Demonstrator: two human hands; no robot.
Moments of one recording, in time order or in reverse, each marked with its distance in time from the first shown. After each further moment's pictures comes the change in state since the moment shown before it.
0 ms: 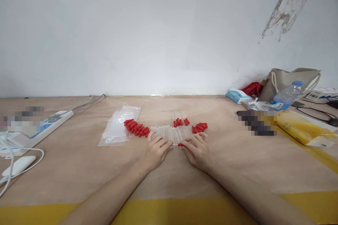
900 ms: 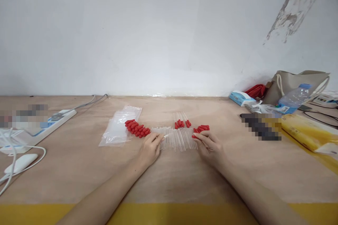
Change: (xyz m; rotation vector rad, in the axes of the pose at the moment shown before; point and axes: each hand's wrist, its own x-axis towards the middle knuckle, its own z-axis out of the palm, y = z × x) left_hand -0.006 -0.025 0.003 -0.126 0.144 -0.173; right_hand -0.004 0.036 -0.011 0.252 0.210 0.157
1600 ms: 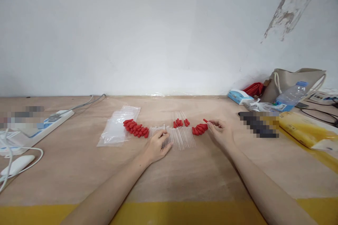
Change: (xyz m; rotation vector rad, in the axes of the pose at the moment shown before) left_hand 0.013 0.010 0.017 -0.100 -0.118 0.022; right_hand 0.003 0.080 -0.014 -0.042 0.019 0.625
